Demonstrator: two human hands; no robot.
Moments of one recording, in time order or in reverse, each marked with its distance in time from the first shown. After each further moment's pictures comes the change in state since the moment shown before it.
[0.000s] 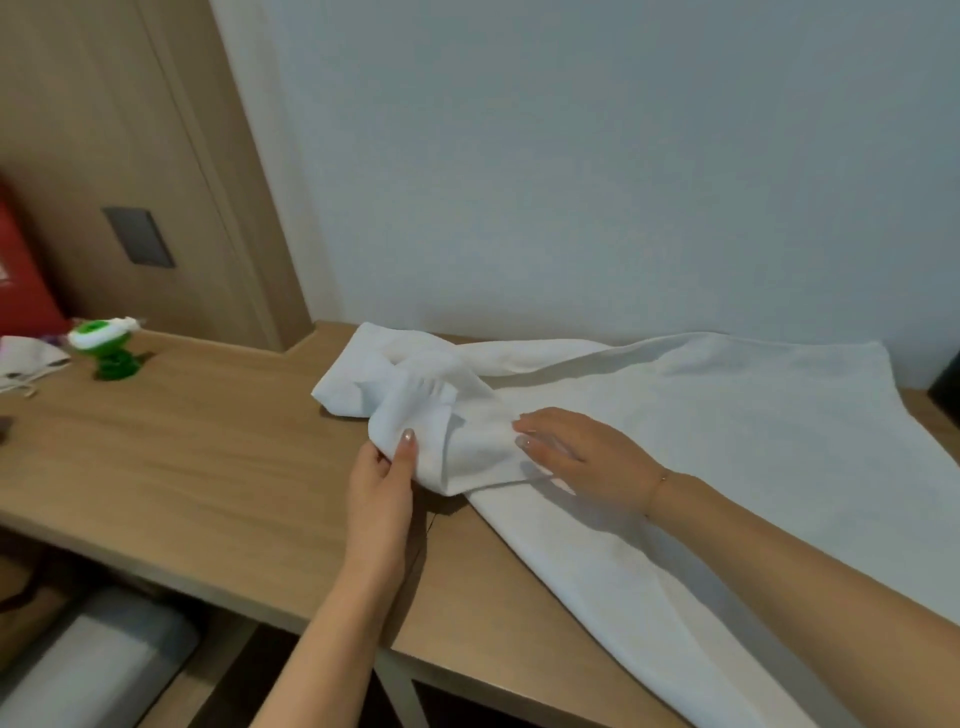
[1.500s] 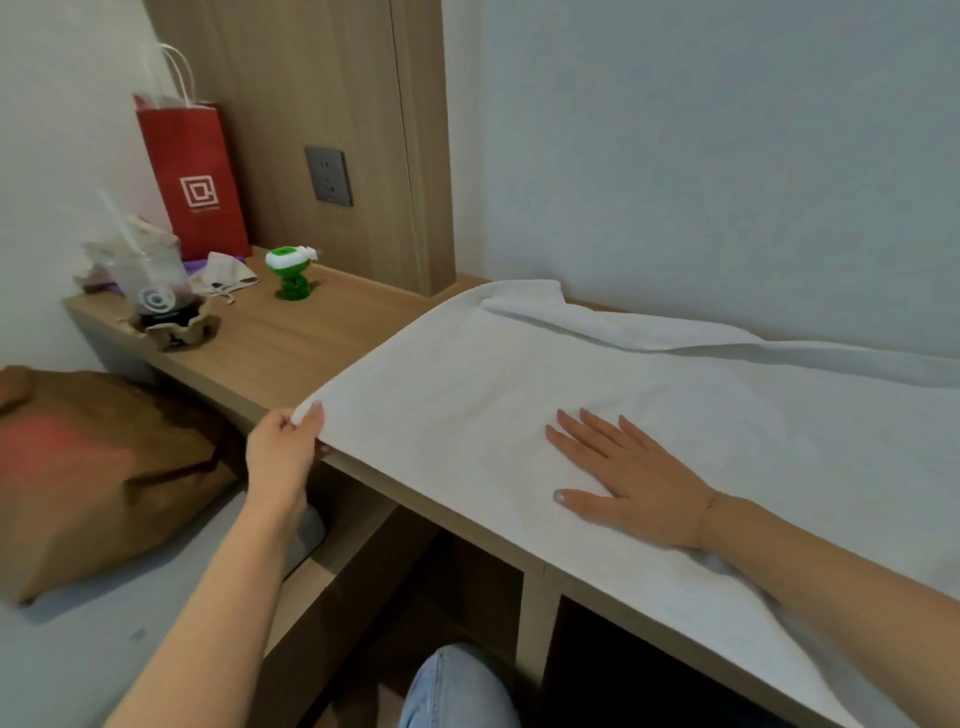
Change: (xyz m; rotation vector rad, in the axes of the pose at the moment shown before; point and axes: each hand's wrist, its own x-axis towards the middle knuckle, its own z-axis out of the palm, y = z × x) left_hand 0.042 -0.013 -0.234 0.211 0.491 -0.102; right_hand 0.006 -0.070 0.084 -0.385 -0.278 -0.252
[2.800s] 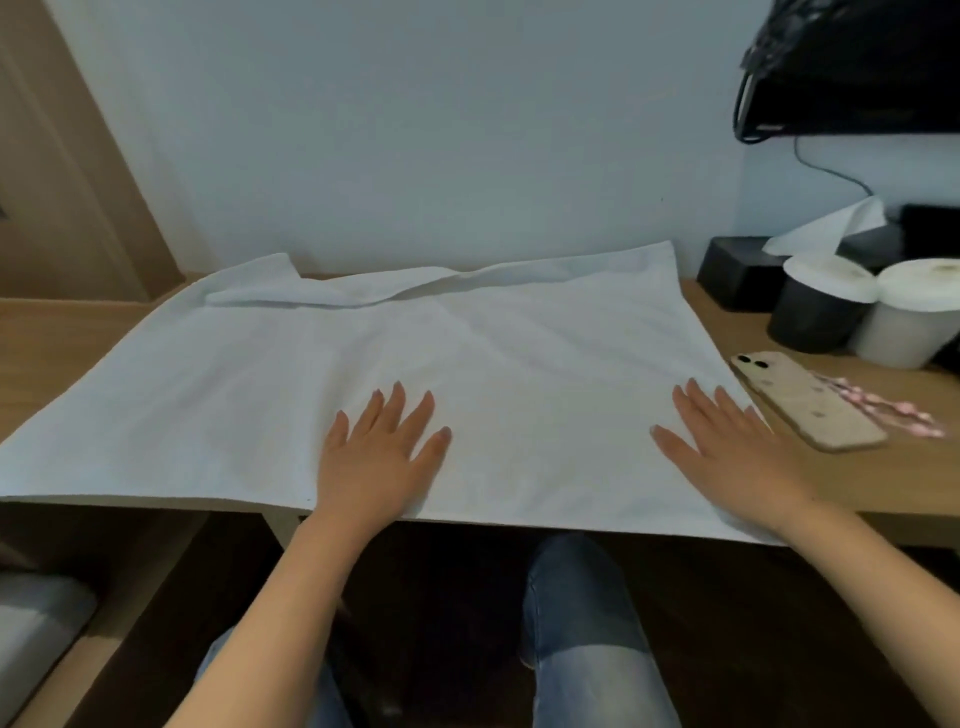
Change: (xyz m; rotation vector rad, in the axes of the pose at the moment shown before) left_hand -0.269 0.014 0.159 1.125 -0.879 0.868; right_hand -0.348 0.084 0.018 -0.013 0.119 0.993
